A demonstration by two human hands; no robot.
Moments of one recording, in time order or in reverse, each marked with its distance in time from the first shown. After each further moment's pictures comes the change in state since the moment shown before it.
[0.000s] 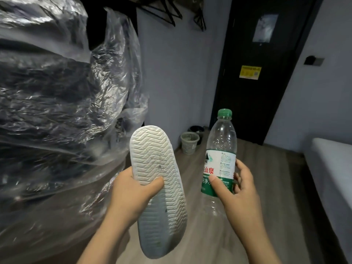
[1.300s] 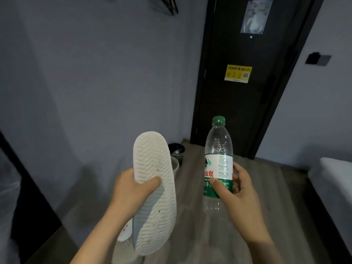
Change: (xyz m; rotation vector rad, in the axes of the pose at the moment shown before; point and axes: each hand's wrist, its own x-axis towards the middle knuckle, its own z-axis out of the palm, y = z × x) left_hand 0.610 -0.093 0.349 0.097 -0.224 0.020; right_hand 0.640 0.183 0.058 -0.056 0.089 0.054
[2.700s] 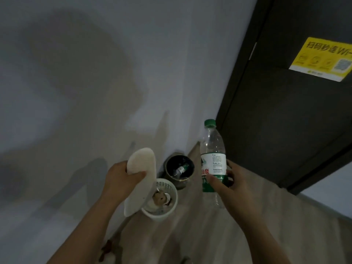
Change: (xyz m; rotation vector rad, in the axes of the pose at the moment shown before) left_hand 0.671 -0.164 0.245 0.385 0.119 -0.300; right_hand 0.719 0.214 0.130 -0.204 -0.313 0.212
